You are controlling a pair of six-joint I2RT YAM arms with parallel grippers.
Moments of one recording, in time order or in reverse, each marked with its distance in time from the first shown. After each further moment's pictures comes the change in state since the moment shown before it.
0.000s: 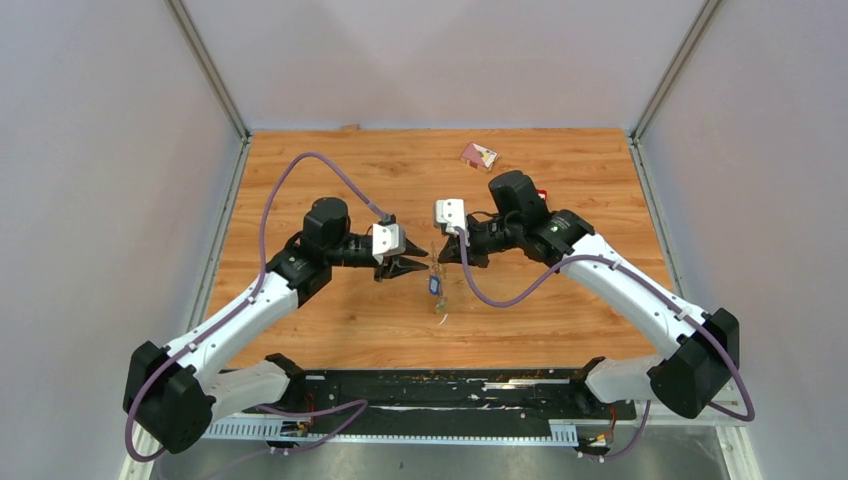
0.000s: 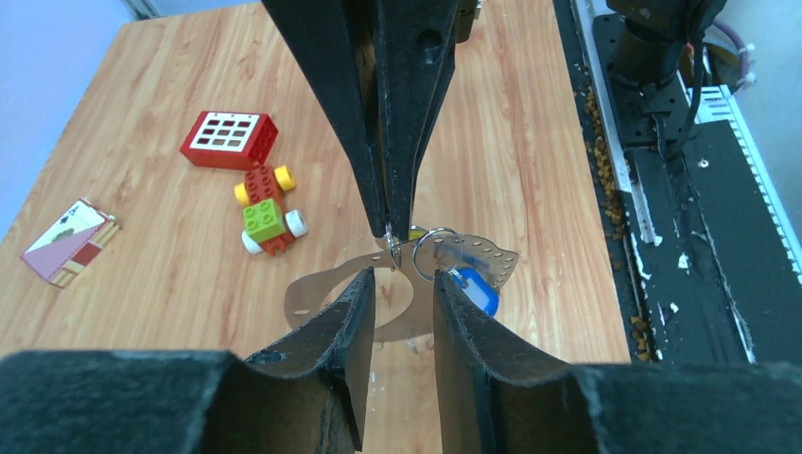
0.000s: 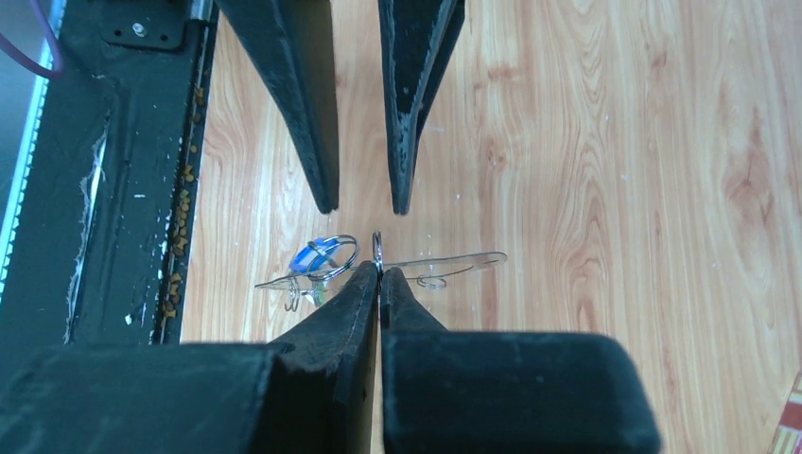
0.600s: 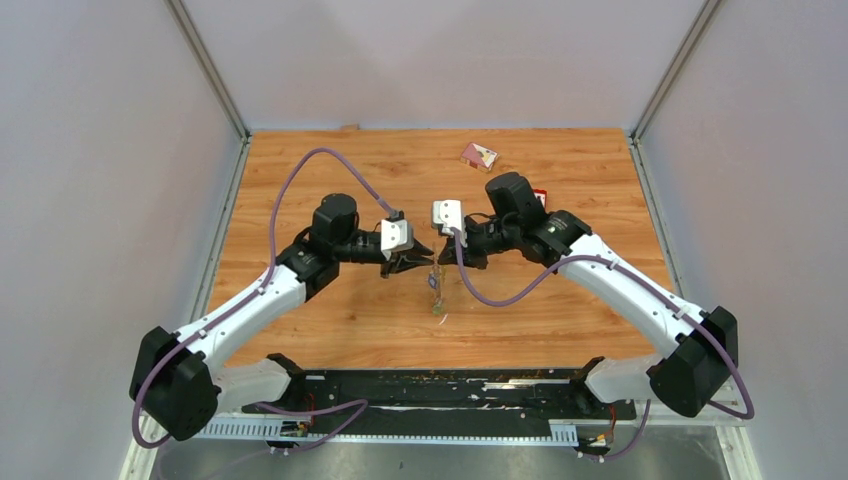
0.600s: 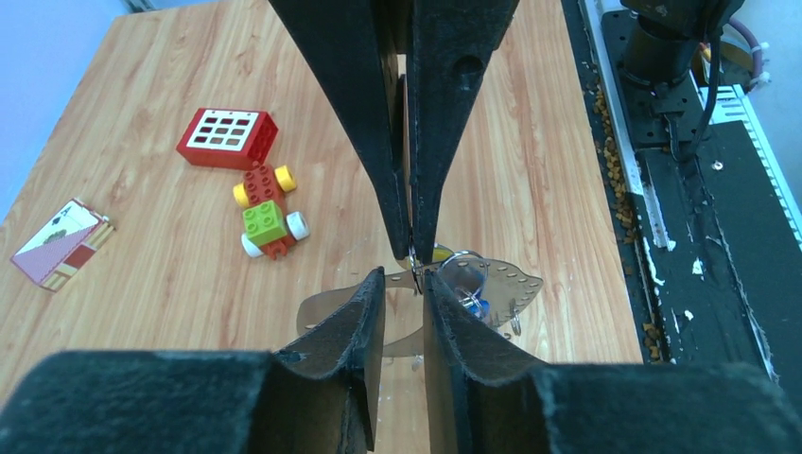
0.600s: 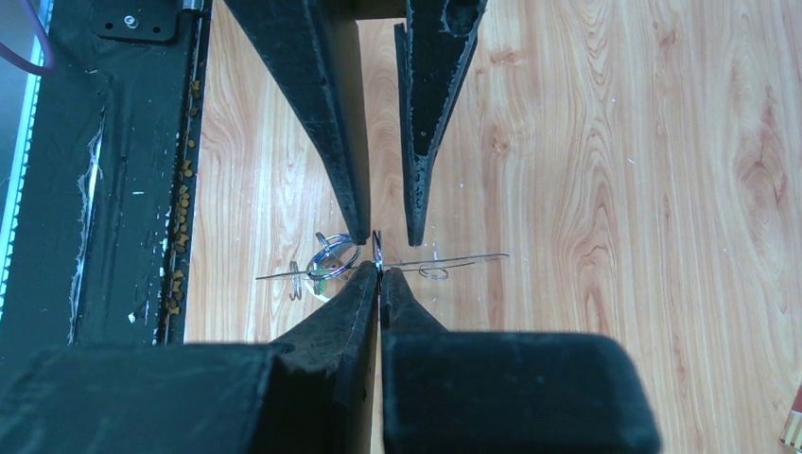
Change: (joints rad) left arm -0.018 0.064 0.023 0.021 -0.018 0.010; right arm 0.016 0.011 0.001 -0.023 0.056 0.018
